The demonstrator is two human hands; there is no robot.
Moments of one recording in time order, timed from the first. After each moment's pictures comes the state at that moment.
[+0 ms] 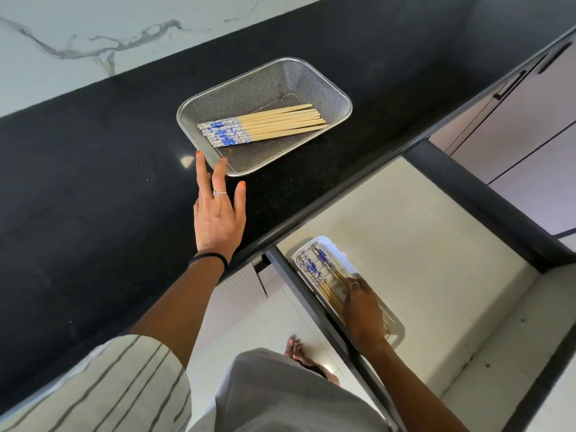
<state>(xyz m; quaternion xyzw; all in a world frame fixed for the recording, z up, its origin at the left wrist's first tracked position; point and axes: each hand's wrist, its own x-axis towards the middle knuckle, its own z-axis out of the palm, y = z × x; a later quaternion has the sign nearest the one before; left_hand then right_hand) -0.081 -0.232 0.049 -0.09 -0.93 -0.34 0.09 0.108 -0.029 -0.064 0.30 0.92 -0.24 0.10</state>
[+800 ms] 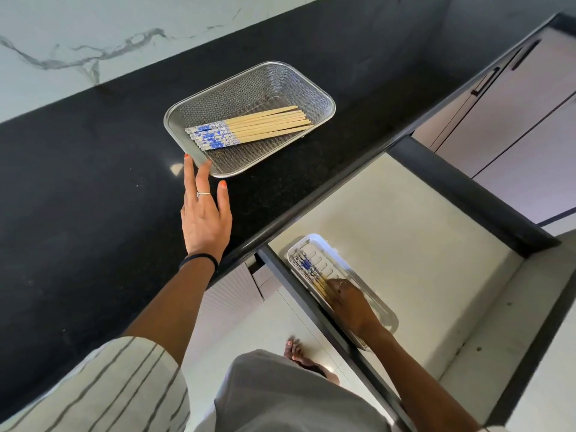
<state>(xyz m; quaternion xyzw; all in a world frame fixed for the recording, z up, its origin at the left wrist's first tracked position) -0.083 -0.238 0.049 -0.08 -0.92 -0.38 0.09 0.111 -0.023 -0.065 0.19 0.90 -0.36 0.14</state>
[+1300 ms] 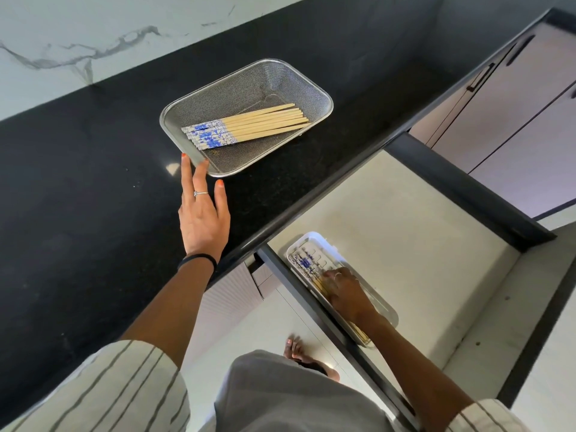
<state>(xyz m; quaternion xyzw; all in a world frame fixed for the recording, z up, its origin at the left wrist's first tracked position) -0.084 -0.240 0.047 -0.09 -0.91 -0.39 0.10 0.096 -0.019 -0.065 0.13 0.93 -0.27 0.19</state>
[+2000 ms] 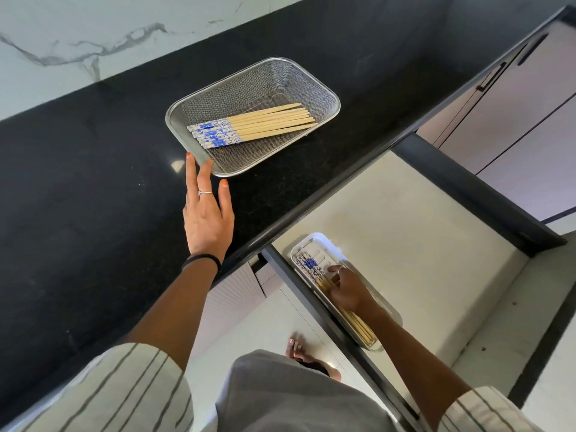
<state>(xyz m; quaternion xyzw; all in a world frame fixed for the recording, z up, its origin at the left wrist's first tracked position) -0.083 -0.239 0.049 -0.08 -0.91 -0.40 0.10 0.075 -0.018 -0.063 0.23 0.87 -0.39 0.19</state>
